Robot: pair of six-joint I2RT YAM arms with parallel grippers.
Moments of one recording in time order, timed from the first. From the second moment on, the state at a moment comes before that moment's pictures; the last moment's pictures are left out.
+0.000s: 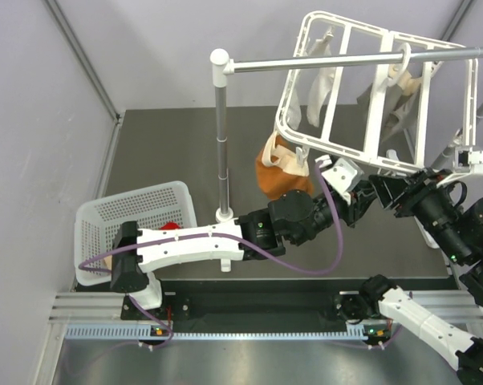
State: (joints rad) left arm -1.40 1.68 1.59 0.33 -0.35 -0.11; right arm 0.60 0.61 1.40 -0.85 0.23 0.50
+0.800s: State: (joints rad) left arm -1.19 1.57 1.51 0.26 0.19 -0.40; right arm 0.60 0.55 1.38 -0.69 0.07 0.40
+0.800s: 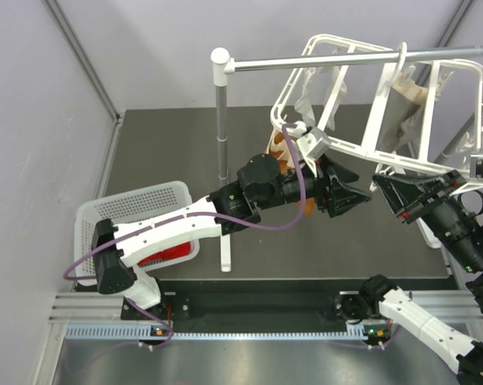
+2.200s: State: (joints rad) left arm -1.17 1.66 1.53 0.55 0.43 -0.69; right arm 0.64 0.51 1.37 -0.68 0.04 0.36
